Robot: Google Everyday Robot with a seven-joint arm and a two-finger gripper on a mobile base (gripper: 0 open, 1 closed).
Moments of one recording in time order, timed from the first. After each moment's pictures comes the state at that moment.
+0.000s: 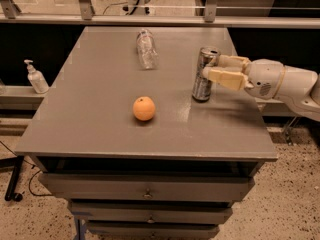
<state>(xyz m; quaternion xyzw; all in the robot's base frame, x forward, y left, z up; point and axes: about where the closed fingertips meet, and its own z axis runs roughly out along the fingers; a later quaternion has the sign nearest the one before) 0.592 -0.152 0.915 -0.36 0.61 0.39 0.59</state>
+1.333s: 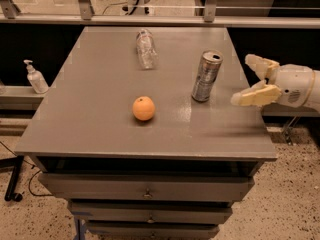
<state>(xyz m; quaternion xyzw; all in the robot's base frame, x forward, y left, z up) 0.565 -0.202 0.907 -0.38 0.63 0.36 0.58</state>
